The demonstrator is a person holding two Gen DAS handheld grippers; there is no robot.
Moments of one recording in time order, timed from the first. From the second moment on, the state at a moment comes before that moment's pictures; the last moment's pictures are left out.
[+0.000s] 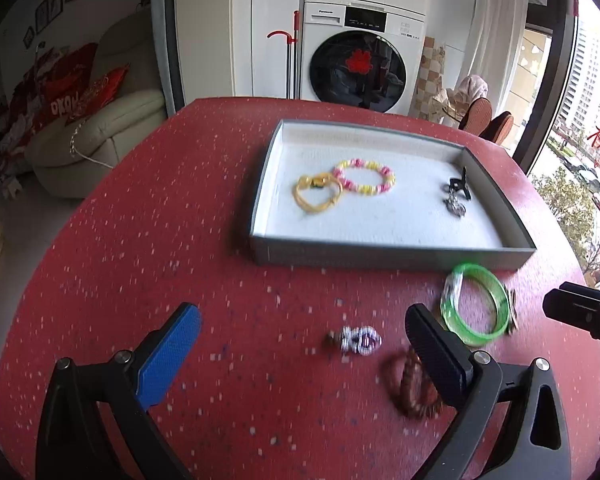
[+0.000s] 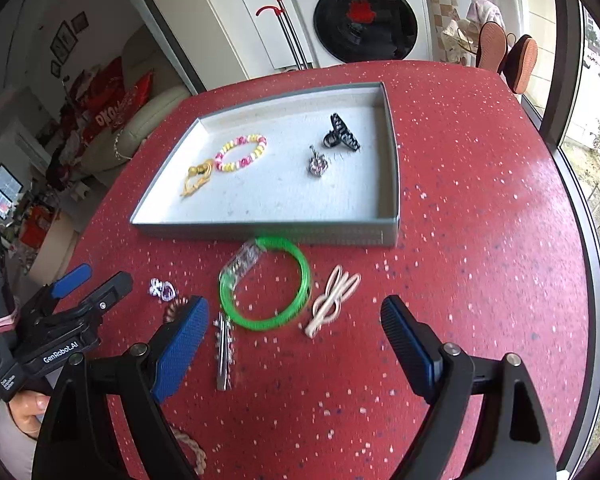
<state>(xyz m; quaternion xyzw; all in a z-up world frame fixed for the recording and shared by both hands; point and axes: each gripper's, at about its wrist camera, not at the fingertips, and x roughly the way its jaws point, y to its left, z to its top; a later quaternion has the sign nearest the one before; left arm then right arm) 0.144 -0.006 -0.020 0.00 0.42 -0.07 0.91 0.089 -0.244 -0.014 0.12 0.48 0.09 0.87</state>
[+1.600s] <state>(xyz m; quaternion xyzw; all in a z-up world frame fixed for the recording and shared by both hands) 0.012 -0.088 -0.049 0.12 0.44 -0.23 0.86 0.094 -0.231 -0.047 0.01 0.49 0.00 0.87</state>
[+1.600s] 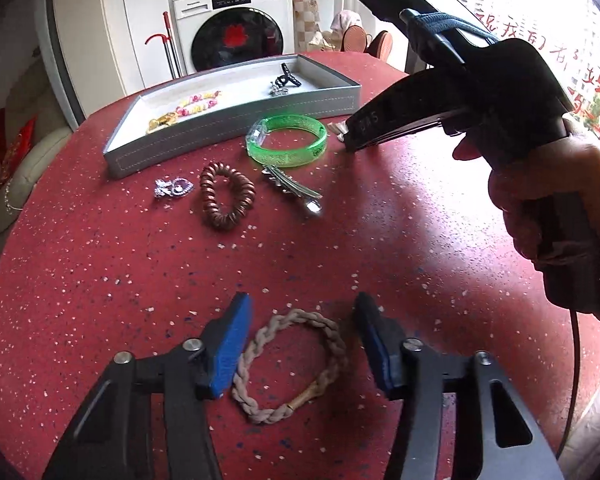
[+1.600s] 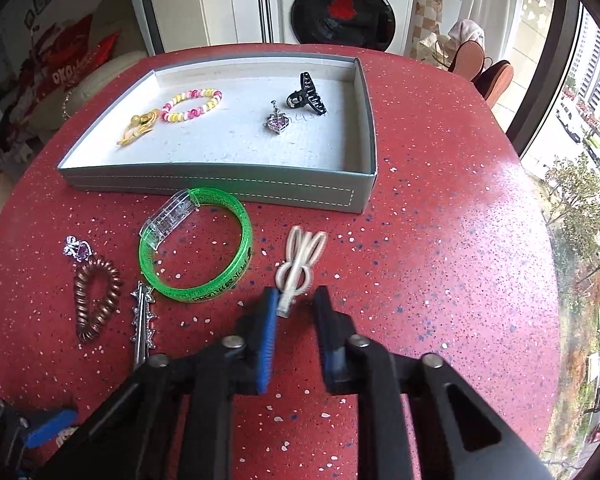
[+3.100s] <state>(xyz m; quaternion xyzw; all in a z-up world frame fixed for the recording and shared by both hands) 0.025 -0.010 -0.007 0.01 0.44 -0.15 0.88 0.056 -0.242 -0.008 0.10 0.45 0.11 0.88</state>
